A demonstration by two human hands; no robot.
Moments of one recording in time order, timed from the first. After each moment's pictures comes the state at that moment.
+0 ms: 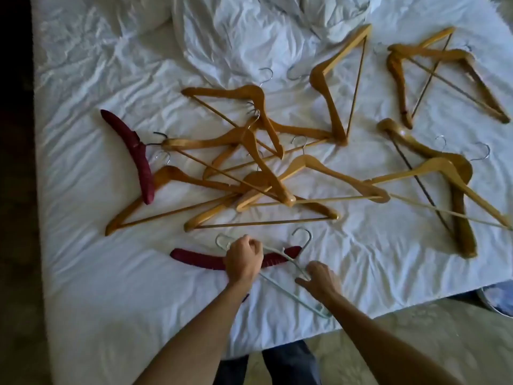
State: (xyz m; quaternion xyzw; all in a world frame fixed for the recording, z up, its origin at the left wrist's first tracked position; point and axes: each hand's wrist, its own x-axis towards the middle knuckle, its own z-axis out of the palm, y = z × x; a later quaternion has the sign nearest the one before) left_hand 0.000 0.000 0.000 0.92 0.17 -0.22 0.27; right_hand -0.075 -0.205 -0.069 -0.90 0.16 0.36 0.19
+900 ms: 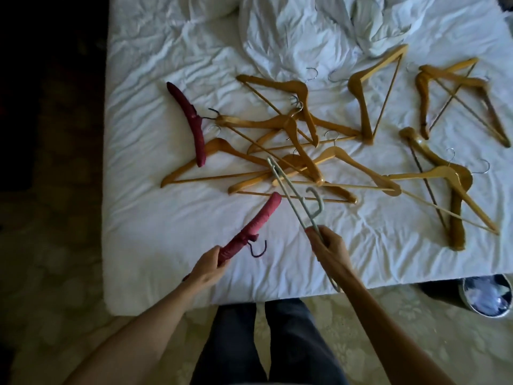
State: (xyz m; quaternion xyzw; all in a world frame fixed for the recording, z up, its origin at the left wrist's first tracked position) left_hand -0.124 0.200 0.061 0.87 0.12 -0.37 0.30; right_hand -0.089 -0.116 0.140 -0.80 0.19 0.19 0.54
